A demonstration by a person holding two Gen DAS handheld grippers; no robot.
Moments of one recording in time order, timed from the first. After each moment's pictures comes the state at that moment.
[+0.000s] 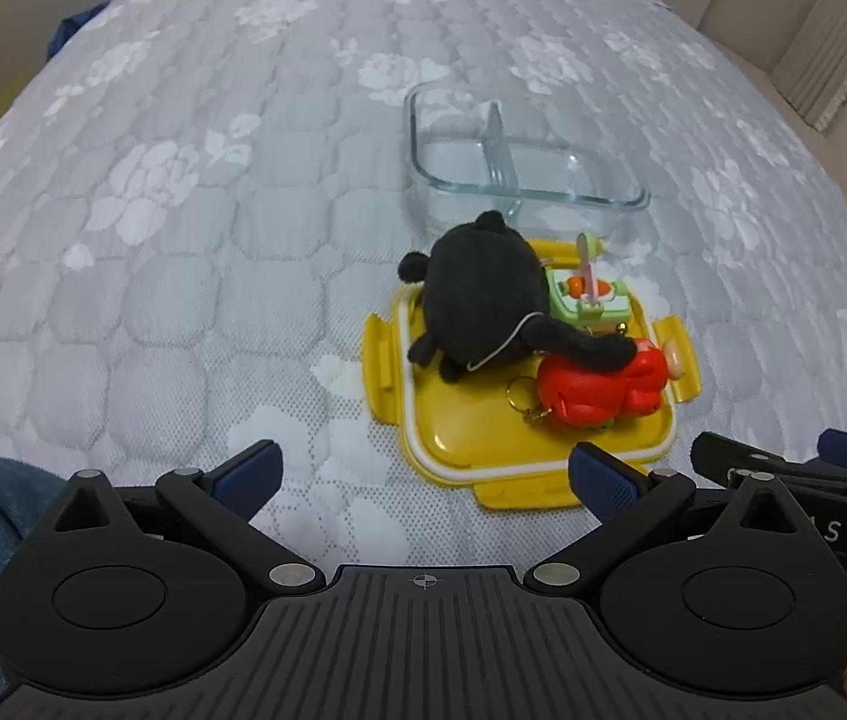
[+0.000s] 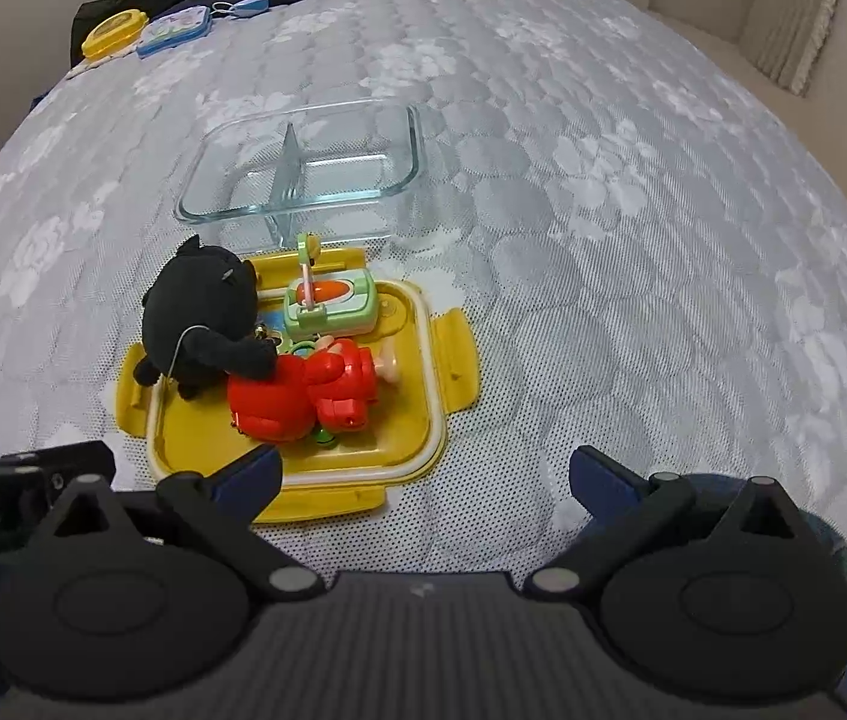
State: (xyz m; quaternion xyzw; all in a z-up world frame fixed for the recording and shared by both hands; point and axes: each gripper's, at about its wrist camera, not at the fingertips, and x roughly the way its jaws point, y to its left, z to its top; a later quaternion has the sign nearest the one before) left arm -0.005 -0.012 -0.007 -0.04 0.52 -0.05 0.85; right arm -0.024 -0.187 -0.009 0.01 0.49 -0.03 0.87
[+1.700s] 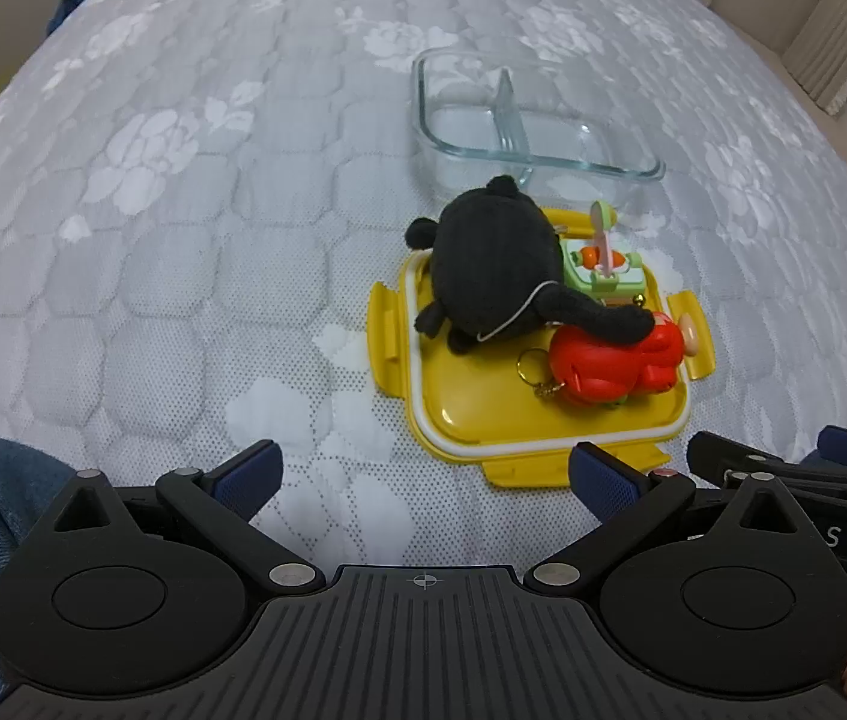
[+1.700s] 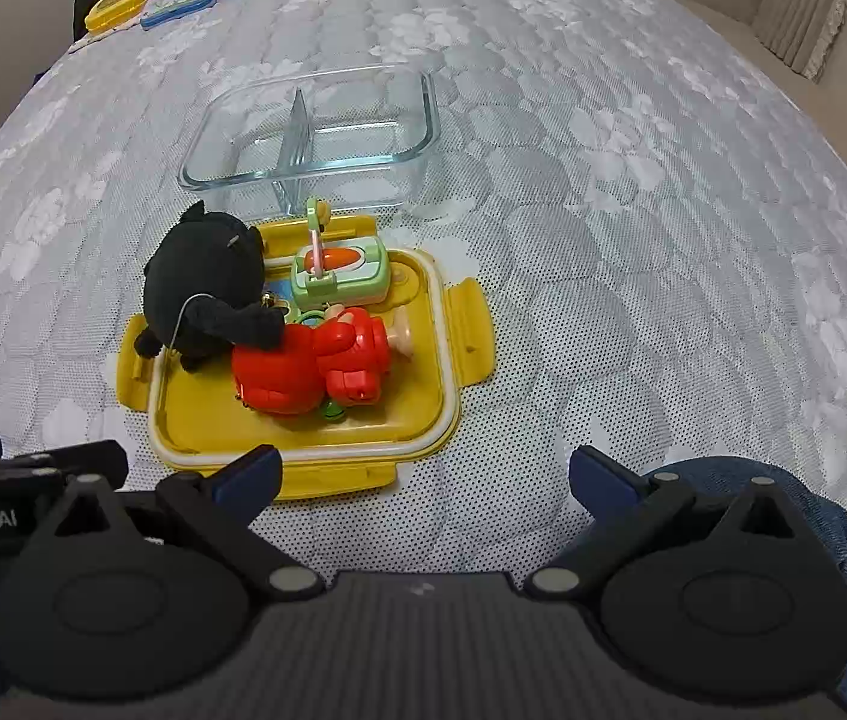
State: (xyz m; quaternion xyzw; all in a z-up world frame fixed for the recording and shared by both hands) left arm -0.003 -0.010 -0.016 -0.04 0.54 -0.05 0.84; right arm -0.023 -0.185 -0.017 0.01 0.51 -0.02 0.86
